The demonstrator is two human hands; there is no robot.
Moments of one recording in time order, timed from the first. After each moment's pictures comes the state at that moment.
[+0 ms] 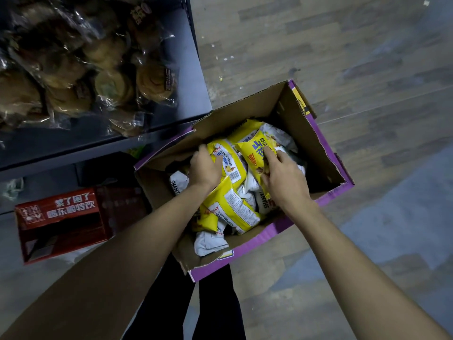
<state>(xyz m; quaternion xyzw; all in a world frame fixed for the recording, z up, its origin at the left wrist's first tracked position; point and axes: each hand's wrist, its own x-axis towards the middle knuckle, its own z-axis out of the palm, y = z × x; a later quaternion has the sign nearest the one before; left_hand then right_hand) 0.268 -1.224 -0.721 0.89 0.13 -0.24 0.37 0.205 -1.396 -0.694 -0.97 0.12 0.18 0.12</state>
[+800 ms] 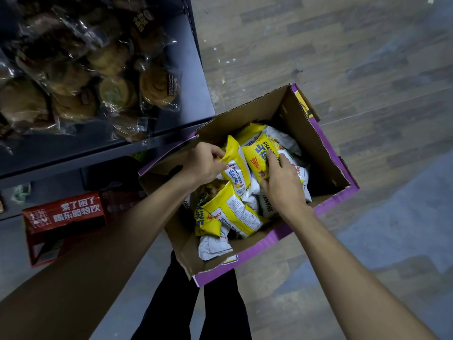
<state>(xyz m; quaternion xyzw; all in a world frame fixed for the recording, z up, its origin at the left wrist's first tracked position) 0.298 -1.204 -0.693 0.87 -0.01 -0.33 0.36 0.205 -1.387 -0.707 -0.95 0.17 0.20 0.18</state>
